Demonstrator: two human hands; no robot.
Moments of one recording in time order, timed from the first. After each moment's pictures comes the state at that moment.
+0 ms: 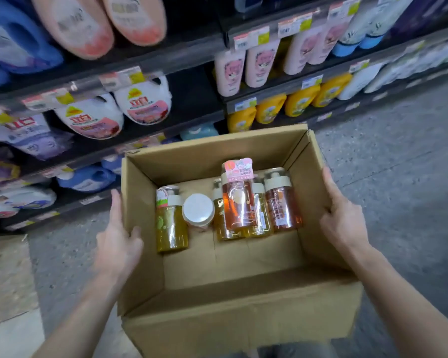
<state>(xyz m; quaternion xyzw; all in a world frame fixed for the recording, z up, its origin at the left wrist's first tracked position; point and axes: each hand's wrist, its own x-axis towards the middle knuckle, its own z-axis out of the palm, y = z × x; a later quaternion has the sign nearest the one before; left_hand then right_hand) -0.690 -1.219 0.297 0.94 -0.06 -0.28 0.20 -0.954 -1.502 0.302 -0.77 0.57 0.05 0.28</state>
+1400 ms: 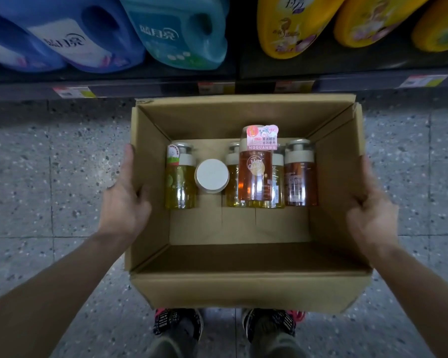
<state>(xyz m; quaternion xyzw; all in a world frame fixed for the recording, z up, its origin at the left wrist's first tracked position) -0.717 -1.375 -0.211 0.94 0.05 -0.28 0.20 -0.925 -1.711 -0.214 -0.77 0.54 0.12 0.33</state>
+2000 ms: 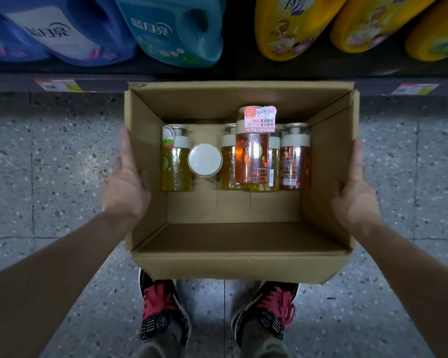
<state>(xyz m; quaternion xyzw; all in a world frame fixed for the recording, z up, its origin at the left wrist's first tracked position) -0.697 -1.393 -0.252 0.97 -0.05 -0.24 0.07 -0.891 -1.733 -0.228 -0.80 0.48 0.19 0.30</state>
